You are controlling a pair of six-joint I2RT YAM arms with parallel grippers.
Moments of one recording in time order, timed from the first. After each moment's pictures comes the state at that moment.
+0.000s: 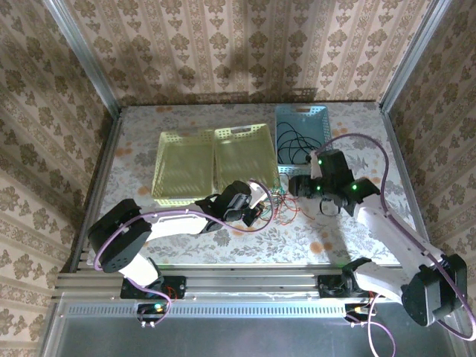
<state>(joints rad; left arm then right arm) -1.01 1.56 0.76 0.14 0.03 -0.07 0.37 1.09 0.84 -0.61 -0.21 0.37</state>
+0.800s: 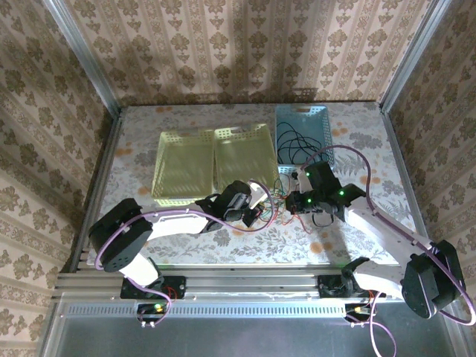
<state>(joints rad) -1.01 1.57 0.76 0.14 0.05 -0.07 0.43 1.15 0.76 -0.57 -0.29 0.38</state>
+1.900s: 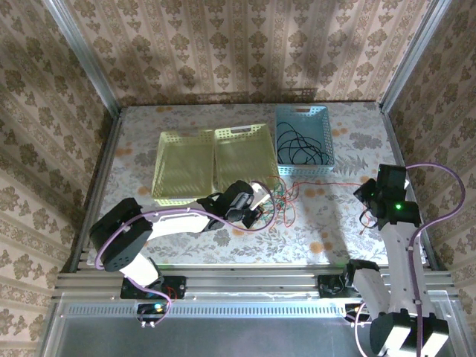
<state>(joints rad) -1.01 1.58 0.79 0.04 0.05 -0.07 -0.23 0.82 0.80 -0.85 0.10 0.64</state>
